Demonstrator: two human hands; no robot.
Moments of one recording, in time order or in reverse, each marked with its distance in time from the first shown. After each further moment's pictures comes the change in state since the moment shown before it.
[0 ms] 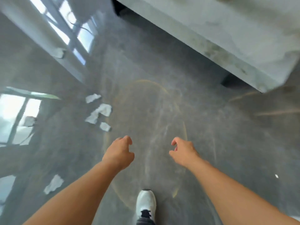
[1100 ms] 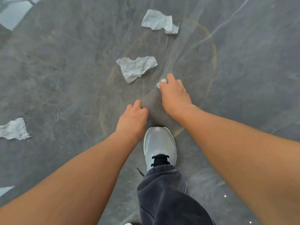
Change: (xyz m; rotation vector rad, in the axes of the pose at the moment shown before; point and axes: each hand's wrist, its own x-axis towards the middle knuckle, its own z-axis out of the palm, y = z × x) left_hand 0.317 -0.244 0.112 -0.138 0.051 -0.260; right_hand 0.390 -0.272 0.255 -0.794 -0.083 -0.770
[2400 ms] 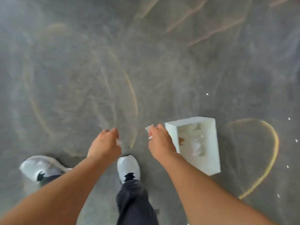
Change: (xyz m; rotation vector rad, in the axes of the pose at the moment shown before) left_hand -0.557 0.354 0.308 0.364 -0.373 0.488; right_hand -0.894 0.116 0.193 0.873 0.195 1.089
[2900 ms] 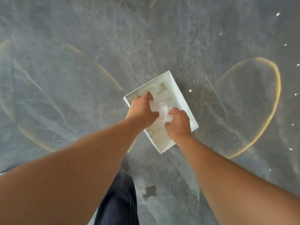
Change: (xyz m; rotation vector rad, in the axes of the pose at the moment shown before) left_hand 0.031 0.245 0.189 -0.024 -0.101 0.330; right_hand -0.050 0.260 -0.002 0.332 0.222 0.505
